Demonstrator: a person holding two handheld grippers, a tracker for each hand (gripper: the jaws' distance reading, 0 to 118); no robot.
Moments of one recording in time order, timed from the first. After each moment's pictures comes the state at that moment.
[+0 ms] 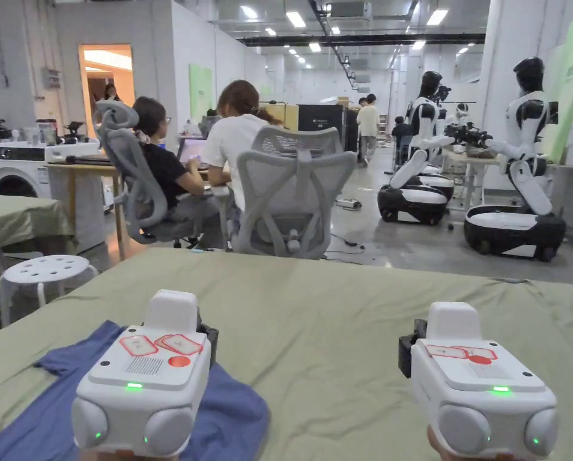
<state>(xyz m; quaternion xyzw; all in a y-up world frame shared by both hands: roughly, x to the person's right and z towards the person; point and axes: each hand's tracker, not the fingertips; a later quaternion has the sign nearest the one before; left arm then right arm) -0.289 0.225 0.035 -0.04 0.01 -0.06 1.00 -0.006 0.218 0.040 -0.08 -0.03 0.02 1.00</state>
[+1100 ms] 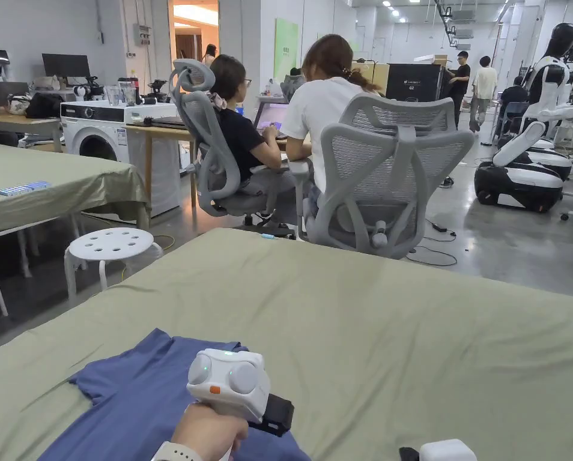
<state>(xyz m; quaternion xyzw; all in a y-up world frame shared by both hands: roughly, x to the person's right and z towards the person) -0.320 0.092 -0.340 -0.48 -0.03 0.01 0.88 -0.065 0.136 -0.147 -0.21 0.12 0.09 0.97</state>
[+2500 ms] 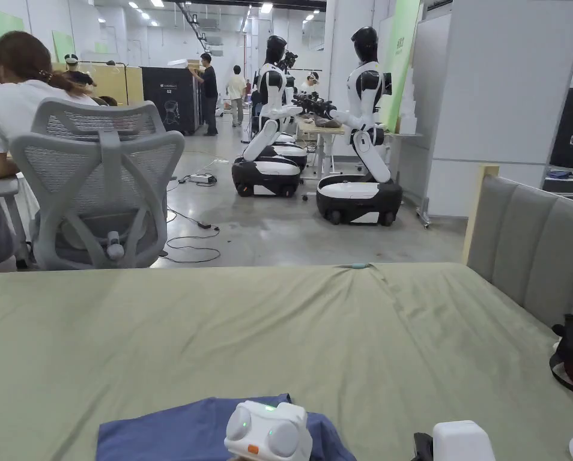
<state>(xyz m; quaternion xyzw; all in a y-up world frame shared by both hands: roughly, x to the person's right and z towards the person) 0.151 0.044 -0.275 -0.46 -0.34 -0.15 0.81 0.252 0.160 -0.025 -0.21 -0.17 0.02 0.96</state>
